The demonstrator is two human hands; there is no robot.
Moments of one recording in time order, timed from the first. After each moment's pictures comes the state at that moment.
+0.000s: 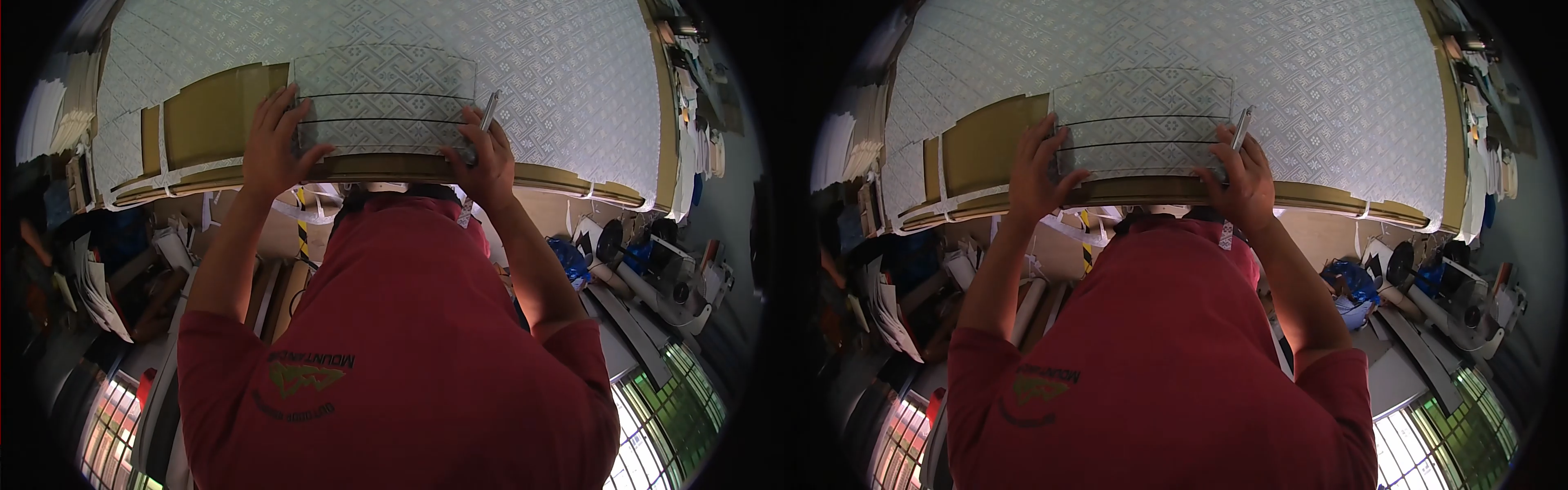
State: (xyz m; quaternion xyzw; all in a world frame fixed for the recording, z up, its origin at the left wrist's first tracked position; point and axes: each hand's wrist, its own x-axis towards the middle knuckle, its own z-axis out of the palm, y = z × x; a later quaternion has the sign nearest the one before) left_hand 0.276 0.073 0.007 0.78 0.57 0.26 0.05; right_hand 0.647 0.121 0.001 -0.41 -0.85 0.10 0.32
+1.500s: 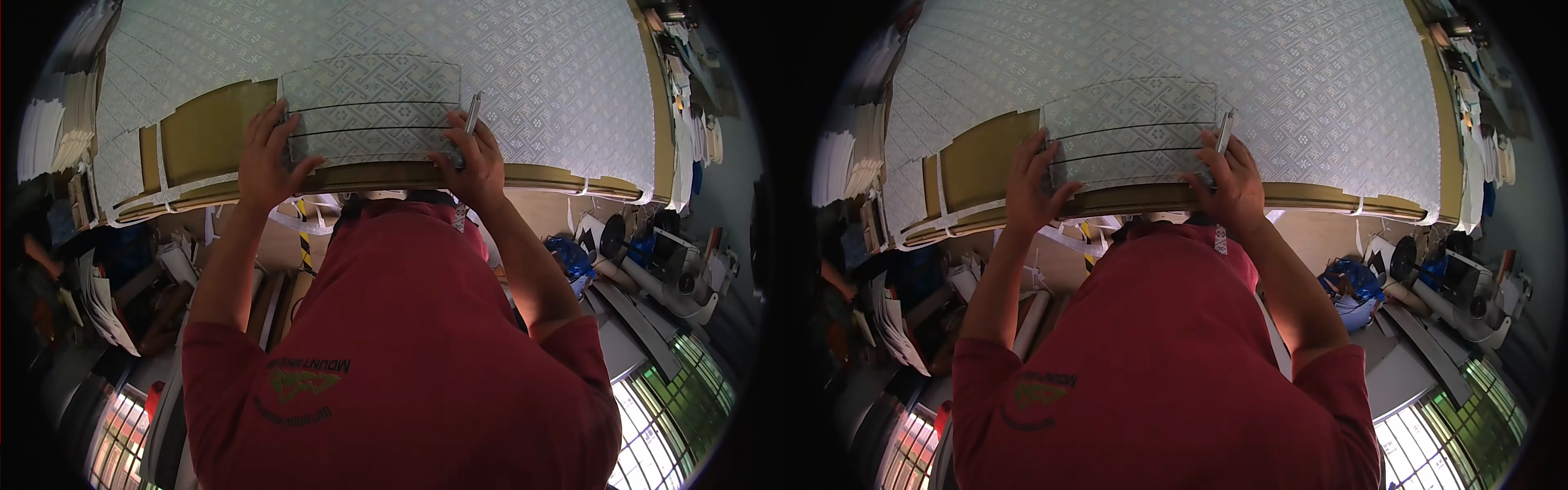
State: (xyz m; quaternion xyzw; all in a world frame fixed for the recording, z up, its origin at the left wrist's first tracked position) left_hand 0.278 0.074 0.010 0.77 0.57 0.27 0.06; right_hand 0.648 0.120 0.004 -0.43 -0.84 0.13 0.32
